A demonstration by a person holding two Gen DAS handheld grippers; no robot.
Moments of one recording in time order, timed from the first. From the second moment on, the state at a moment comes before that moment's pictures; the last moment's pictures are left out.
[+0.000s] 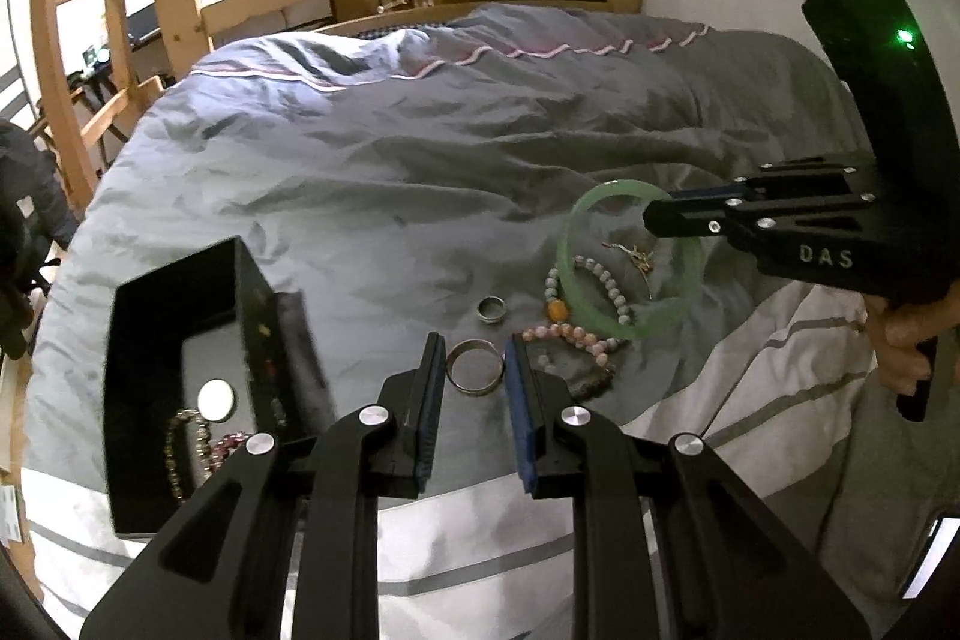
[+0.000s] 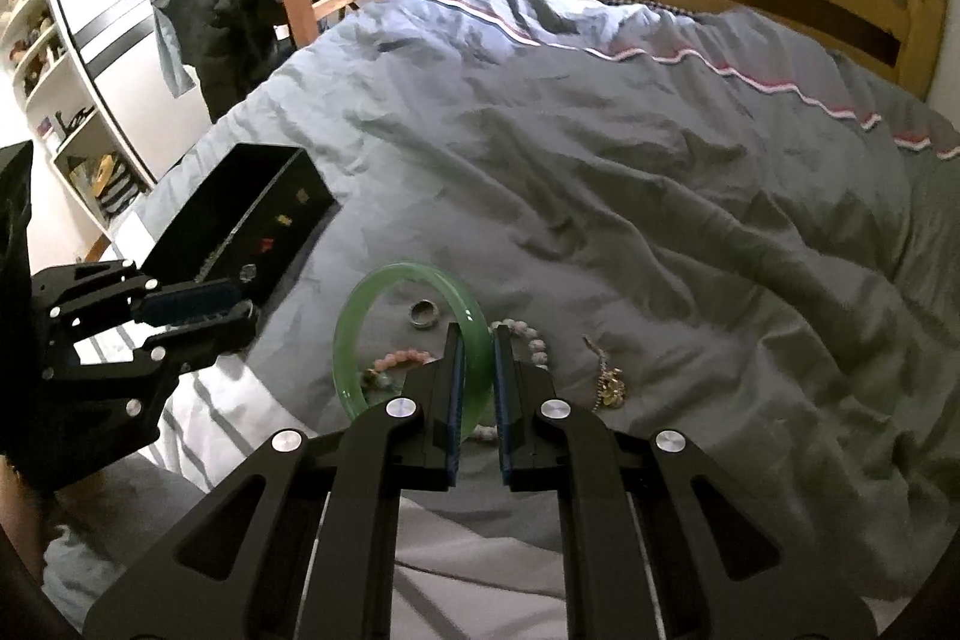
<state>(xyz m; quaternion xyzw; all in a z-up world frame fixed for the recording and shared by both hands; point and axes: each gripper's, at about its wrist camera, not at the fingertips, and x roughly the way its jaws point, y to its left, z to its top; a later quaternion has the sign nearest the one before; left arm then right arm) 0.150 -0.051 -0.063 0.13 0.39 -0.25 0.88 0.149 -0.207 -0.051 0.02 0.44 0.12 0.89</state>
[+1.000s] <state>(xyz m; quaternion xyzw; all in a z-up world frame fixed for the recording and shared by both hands) 0.178 0.076 -0.027 0.08 0.39 -0.13 0.91 0.192 -0.082 -0.024 -0.03 0.43 0.18 0.88</state>
